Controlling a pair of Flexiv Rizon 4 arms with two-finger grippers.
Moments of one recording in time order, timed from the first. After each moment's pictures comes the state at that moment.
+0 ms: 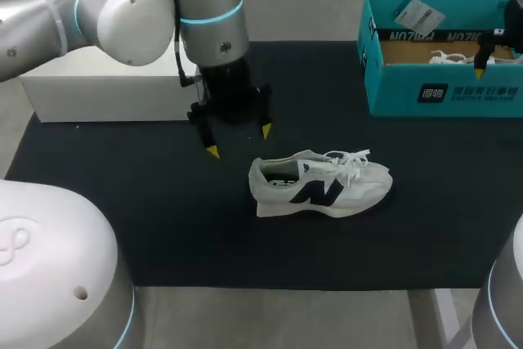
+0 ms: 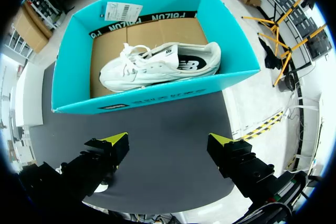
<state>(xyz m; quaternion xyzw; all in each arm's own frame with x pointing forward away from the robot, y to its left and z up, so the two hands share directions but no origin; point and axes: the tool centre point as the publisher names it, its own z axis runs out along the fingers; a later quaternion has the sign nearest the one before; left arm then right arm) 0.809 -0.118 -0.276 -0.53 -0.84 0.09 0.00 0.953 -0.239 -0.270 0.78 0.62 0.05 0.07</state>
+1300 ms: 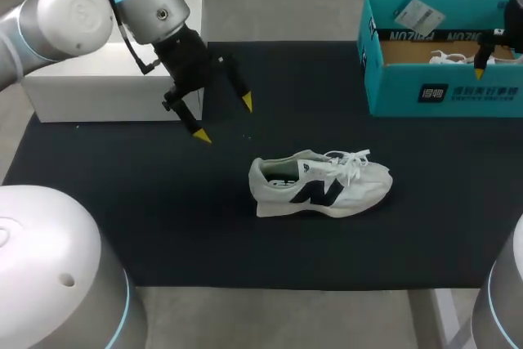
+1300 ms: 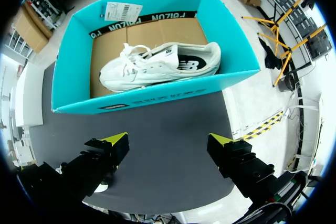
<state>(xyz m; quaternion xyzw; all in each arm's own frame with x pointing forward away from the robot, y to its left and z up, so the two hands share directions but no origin) 0.827 -0.098 -0.246 -0.45 -0.85 0.28 -0.01 0.953 -0.239 -0.270 0.78 0.62 0.05 0.07</state>
